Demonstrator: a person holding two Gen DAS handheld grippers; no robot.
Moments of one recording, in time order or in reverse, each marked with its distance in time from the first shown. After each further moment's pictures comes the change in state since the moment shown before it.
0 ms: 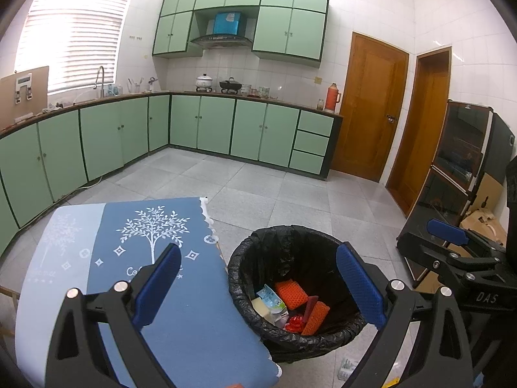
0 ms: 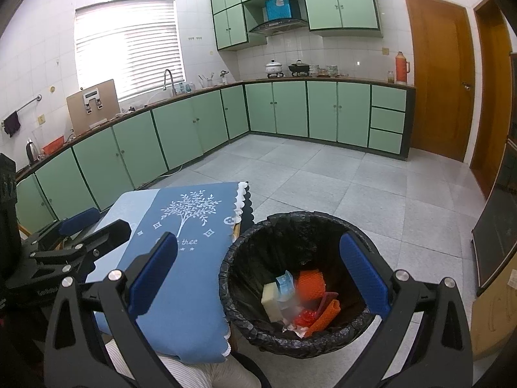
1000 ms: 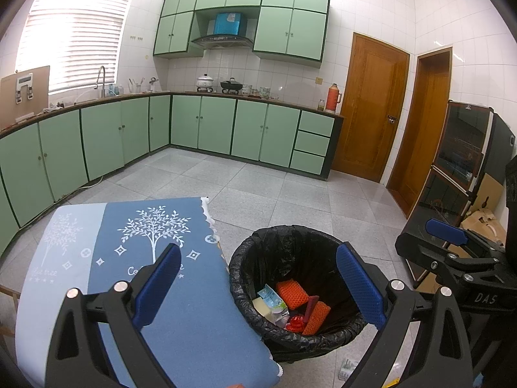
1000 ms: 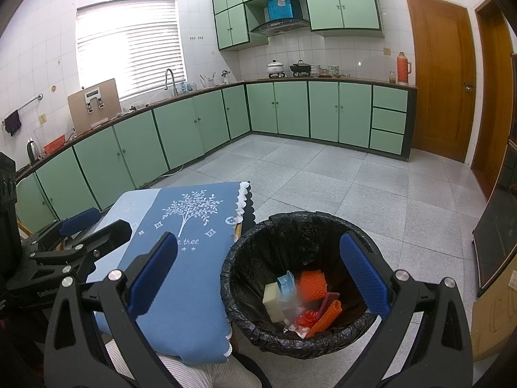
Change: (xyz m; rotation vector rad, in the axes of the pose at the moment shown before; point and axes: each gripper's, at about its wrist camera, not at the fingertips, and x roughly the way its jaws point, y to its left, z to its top) left arm 0.000 0.001 0.000 0.001 0.000 0.001; right arm 0.003 0.005 0.000 -0.003 -0.001 0.004
